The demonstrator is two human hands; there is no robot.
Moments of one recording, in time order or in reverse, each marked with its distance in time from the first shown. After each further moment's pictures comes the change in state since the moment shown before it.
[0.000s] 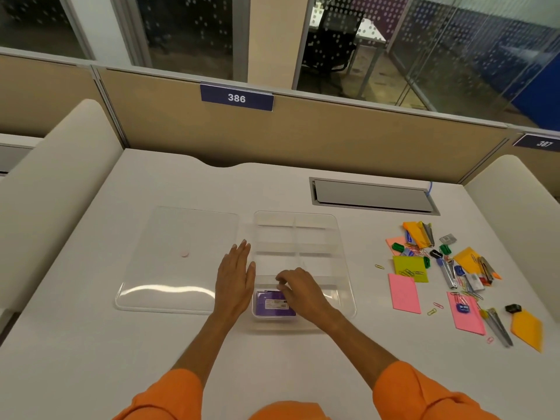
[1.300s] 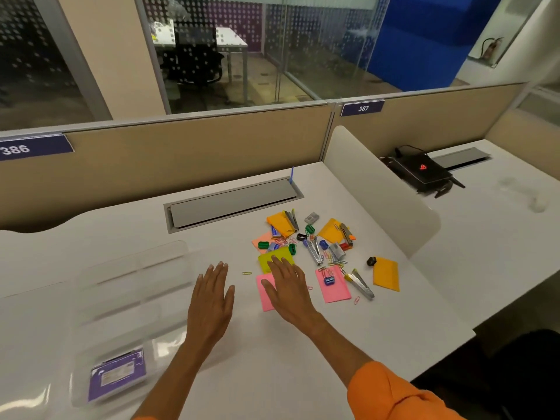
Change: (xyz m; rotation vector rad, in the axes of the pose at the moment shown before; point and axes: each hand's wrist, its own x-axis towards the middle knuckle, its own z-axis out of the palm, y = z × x) left_hand -0.006 0.227 0.170 0.192 -0.189 0.373; right_hand -0.113 0.266 -0.090 0.030 0.375 0.316
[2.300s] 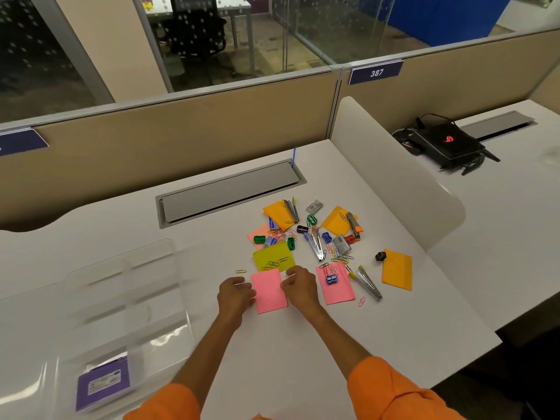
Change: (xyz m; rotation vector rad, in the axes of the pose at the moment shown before) left_hand 0.056 0.060 0.066 -0.809 -0.235 -1.021; right_hand 0.035 0.074 0.032 0.469 -0.094 0.546
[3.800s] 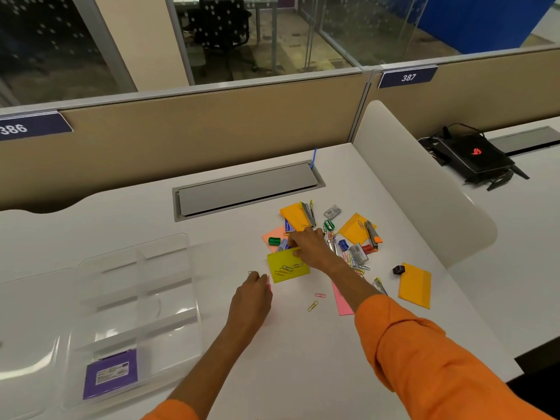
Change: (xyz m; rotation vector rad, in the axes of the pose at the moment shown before) left_hand -0.026 0.012 -0.006 0.932 0.068 0.724; right_hand 0.094 -0.062 -0.039 -0.703 -0.172 -0.632
